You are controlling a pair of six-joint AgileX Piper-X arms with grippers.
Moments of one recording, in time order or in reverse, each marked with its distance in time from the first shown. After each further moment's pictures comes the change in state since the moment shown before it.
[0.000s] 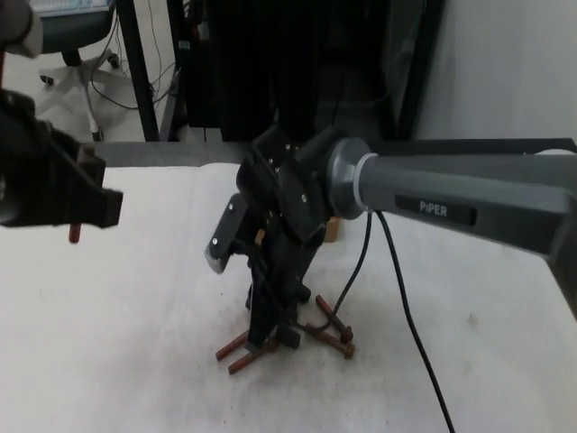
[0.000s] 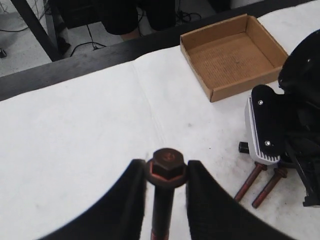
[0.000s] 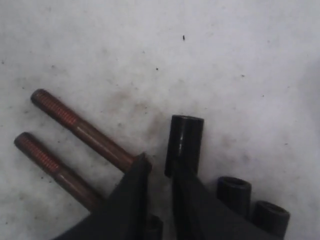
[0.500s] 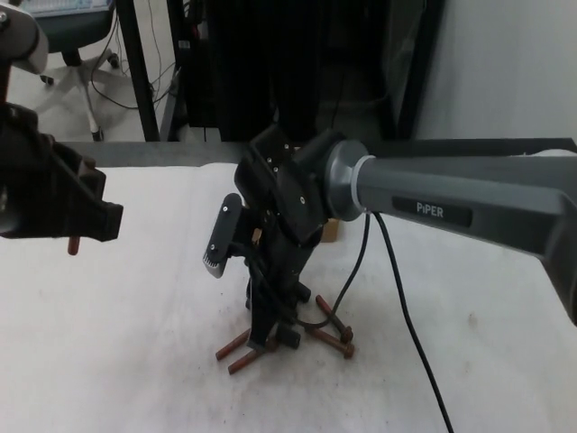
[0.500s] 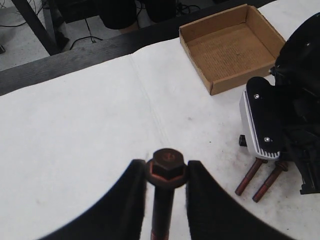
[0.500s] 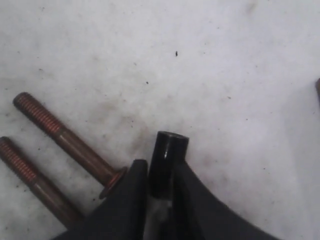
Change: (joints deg) left arm 0.0 0.0 0.0 0.2 0.0 0.5; right arm 0.0 0.7 -0.1 -3.3 0.6 -5.6
